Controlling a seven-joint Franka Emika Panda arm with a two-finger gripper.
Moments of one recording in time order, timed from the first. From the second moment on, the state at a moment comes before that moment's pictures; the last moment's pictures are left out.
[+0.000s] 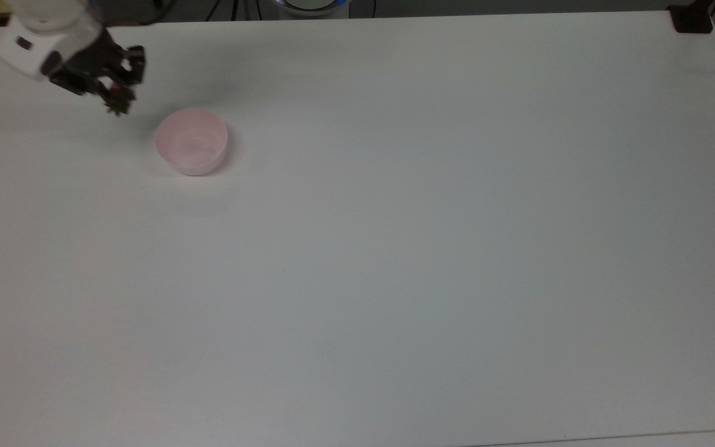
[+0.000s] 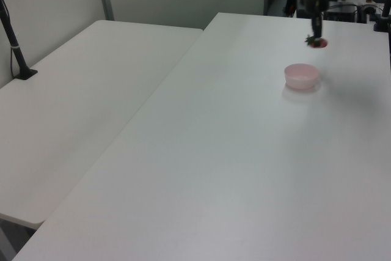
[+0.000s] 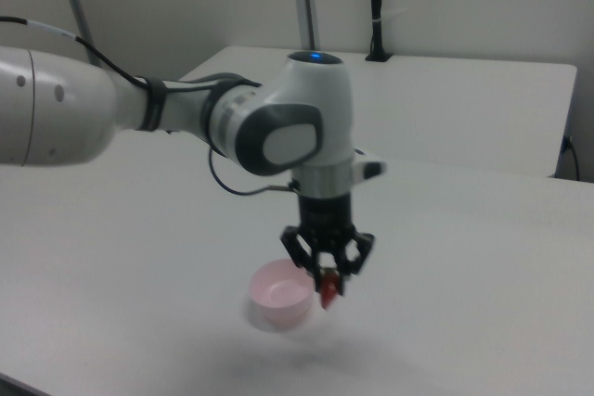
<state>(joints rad) -0.29 0.18 -0.19 -1.85 -0.06 1.93 -0.72</state>
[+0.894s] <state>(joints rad) -0.42 0.47 -0.25 -1.67 -0.06 2.14 -0.81</state>
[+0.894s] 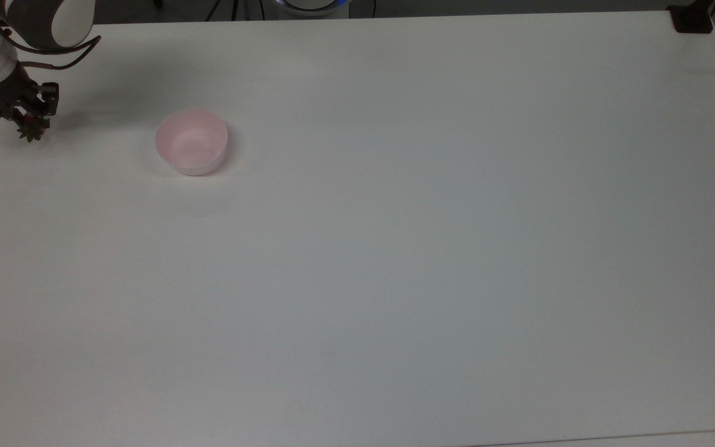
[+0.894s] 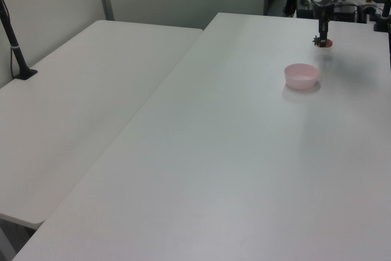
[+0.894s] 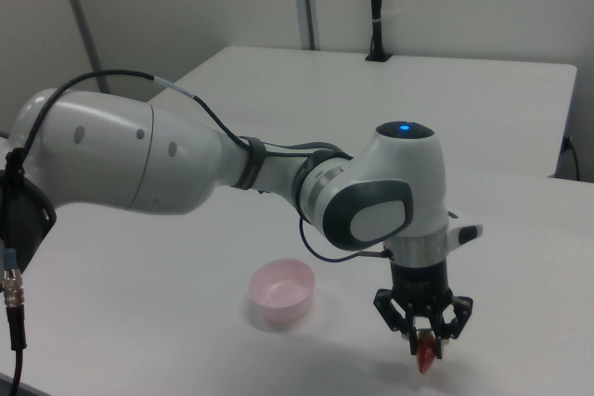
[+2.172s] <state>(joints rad) -0.09 -0.06 -0.22 -1.62 -0.03 1.53 -0.30</state>
